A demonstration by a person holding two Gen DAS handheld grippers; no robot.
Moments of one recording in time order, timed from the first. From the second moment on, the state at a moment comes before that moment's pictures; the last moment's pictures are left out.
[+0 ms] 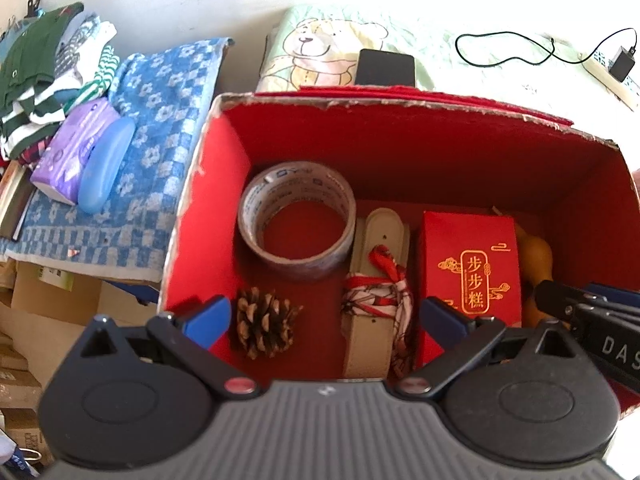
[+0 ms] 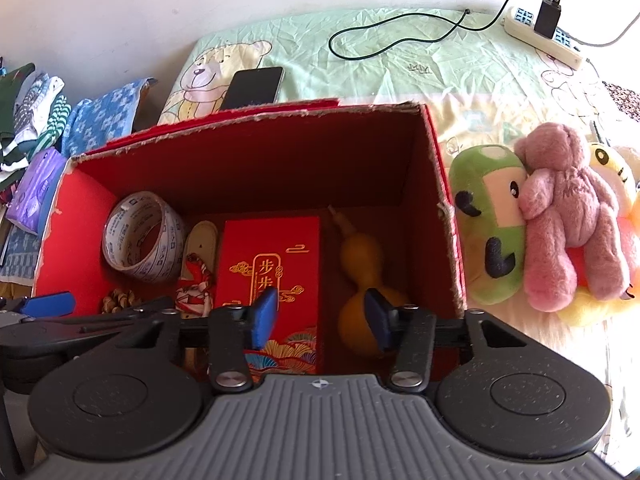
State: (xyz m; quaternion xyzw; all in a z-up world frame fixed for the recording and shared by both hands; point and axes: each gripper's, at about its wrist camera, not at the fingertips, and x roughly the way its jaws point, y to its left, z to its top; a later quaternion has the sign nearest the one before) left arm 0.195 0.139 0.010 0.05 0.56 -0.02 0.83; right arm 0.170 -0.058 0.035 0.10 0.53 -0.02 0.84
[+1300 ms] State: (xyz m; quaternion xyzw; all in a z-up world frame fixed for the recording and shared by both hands) left arm 0.206 0.133 0.021 0.05 0.55 -0.03 0.84; right arm 0.179 -0.061 0.054 0.10 0.48 -0.03 0.87
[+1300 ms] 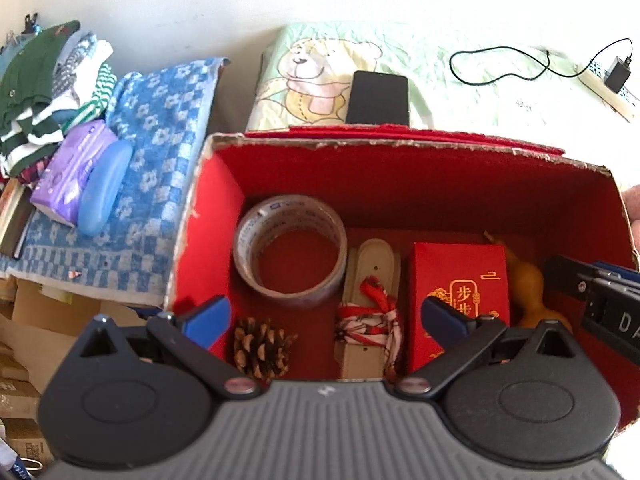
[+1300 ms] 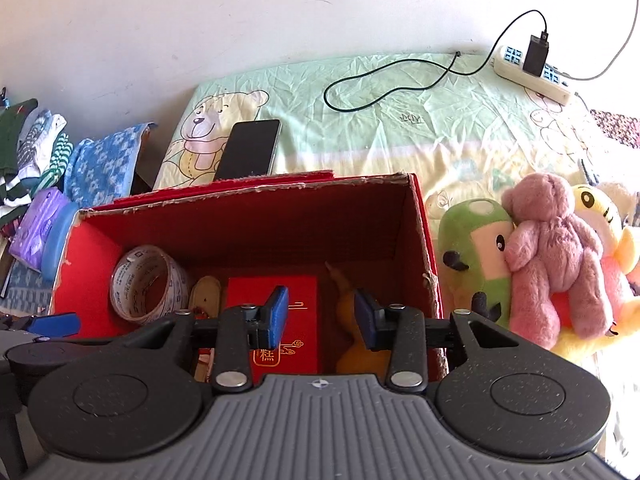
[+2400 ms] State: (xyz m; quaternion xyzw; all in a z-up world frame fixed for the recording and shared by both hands) left arm 0.184 0.141 -0.002 0.04 0.61 -0.04 0.79; right arm 0.157 -0.058 0.037 0.10 0.54 -0.01 0.84
